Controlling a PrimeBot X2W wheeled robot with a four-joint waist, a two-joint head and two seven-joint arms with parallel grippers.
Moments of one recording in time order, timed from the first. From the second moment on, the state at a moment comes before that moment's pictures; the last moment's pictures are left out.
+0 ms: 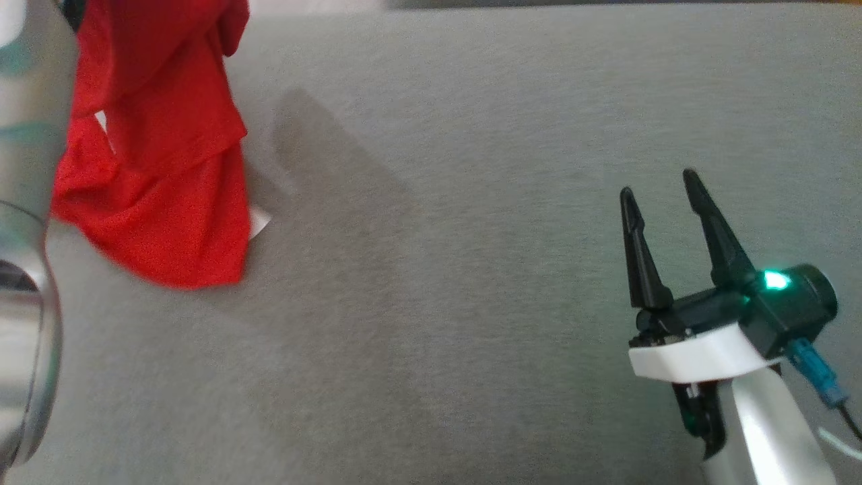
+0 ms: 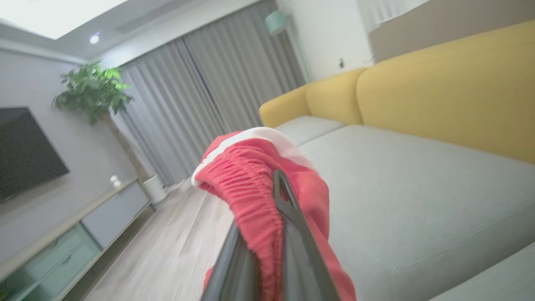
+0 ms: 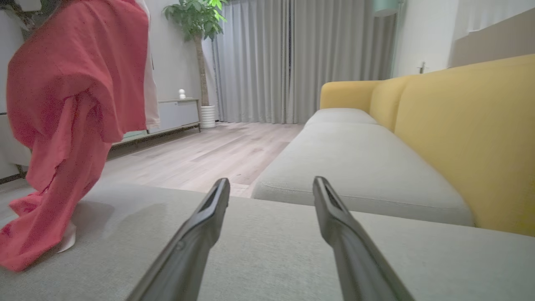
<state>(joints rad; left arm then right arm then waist) -1.46 0.26 -0.52 1.13 -0.25 -0.13 -0.10 -0.15 -0.07 0.13 0.04 0.05 0.13 -0.26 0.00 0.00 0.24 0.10</state>
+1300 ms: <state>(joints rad) -0.64 0.05 -0.94 0.64 -0.58 0.03 -0.25 -0.02 -0.05 0.09 0.03 0.12 0.13 -0.26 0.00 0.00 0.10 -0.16</state>
